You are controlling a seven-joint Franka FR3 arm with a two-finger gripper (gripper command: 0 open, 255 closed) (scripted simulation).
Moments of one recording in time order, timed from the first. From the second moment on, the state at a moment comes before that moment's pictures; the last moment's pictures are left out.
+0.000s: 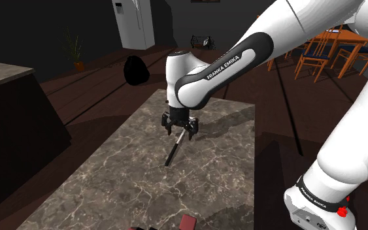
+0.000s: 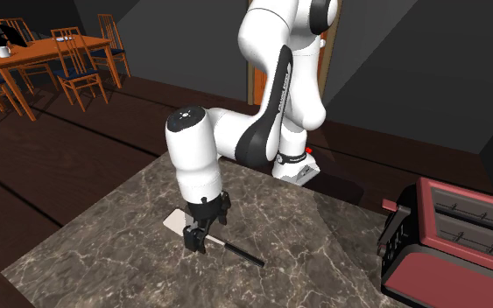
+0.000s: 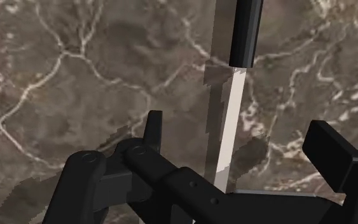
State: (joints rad) arm -0.14 0.07 0.61 -2.26 0.04 2.31 1.48
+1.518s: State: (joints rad) arm -0.14 -0.02 0.61 -2.20 0.09 2.17 1.45
